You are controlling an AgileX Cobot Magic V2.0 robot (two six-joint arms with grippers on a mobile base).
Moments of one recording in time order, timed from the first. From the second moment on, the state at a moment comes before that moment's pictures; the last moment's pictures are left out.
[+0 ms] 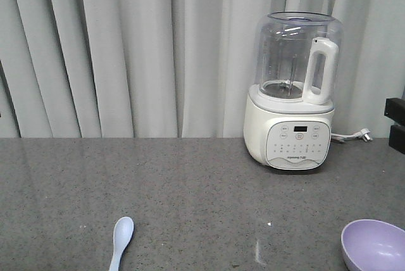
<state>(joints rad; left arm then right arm) -0.11 1.03 -1.06 -0.19 0.34 0.13 0.07 0.97 -1.02 0.09 0.30 -0.13</state>
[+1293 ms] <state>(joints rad) -0.29 1.76 -1.32 -0.21 0.87 0.04 0.07 0.98 -1.03 0.10 0.31 -0.13</state>
